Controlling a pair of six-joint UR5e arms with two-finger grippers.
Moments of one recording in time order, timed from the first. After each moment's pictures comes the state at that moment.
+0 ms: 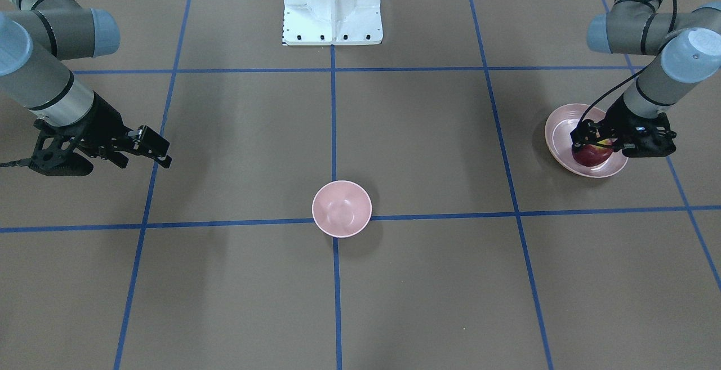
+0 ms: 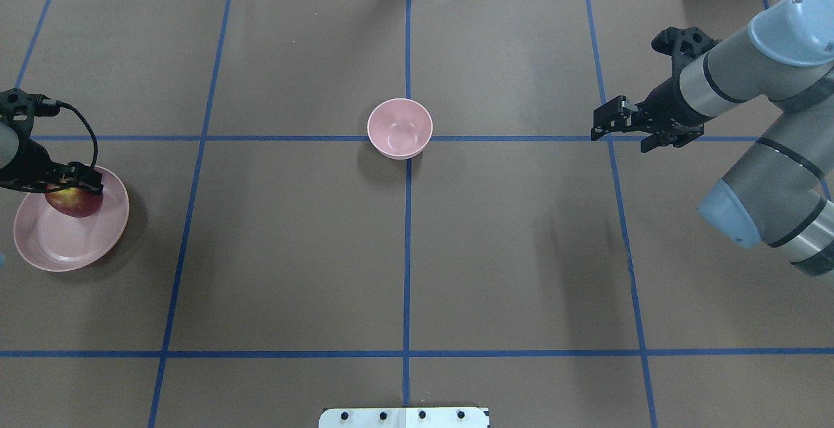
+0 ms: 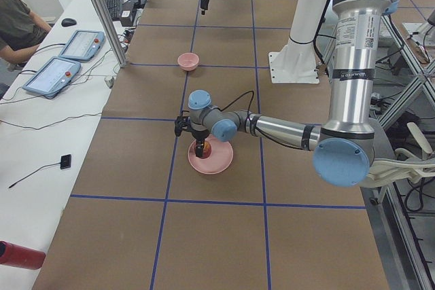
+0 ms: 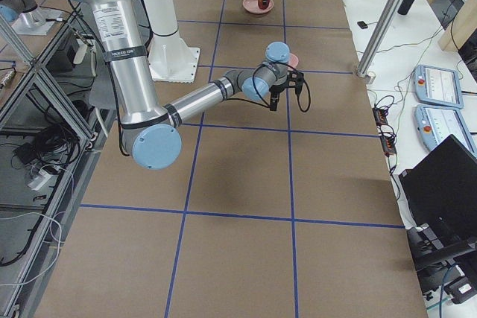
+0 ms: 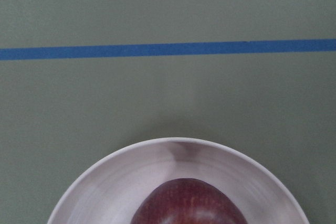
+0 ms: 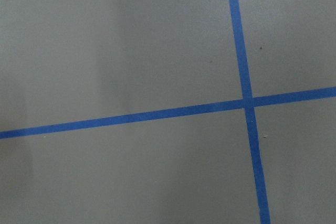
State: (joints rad) left arm -0.96 -1.59 -1.65 -2.02 -2.13 -0.76; right arm 0.92 -1.32 1.76 -1.21 2.22 1.12
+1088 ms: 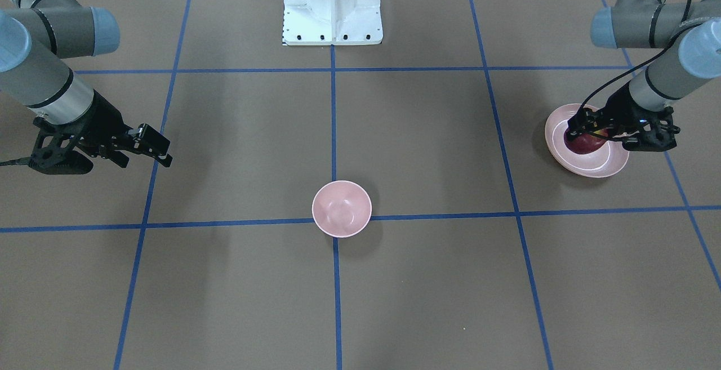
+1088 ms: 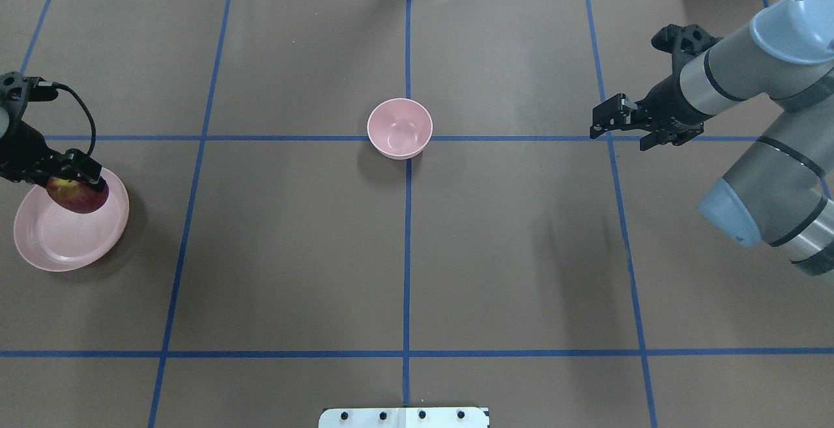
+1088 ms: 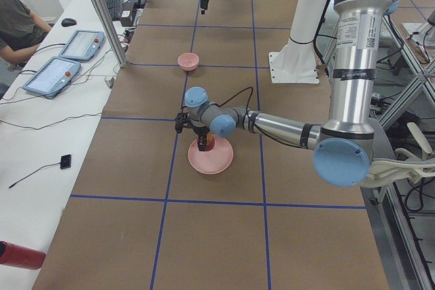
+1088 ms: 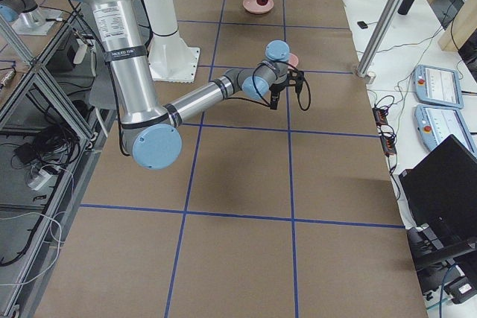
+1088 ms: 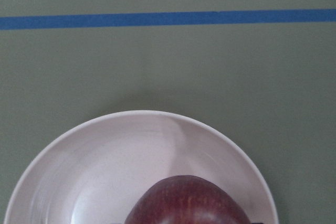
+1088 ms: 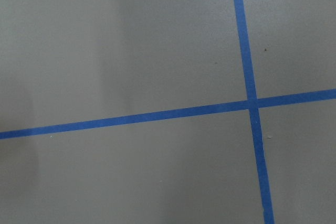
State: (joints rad) left arm -1.02 -1.65 -1.78 -1.79 -2.31 -0.71; right arm 0.93 -1.32 1.77 -1.21 2.22 1.12
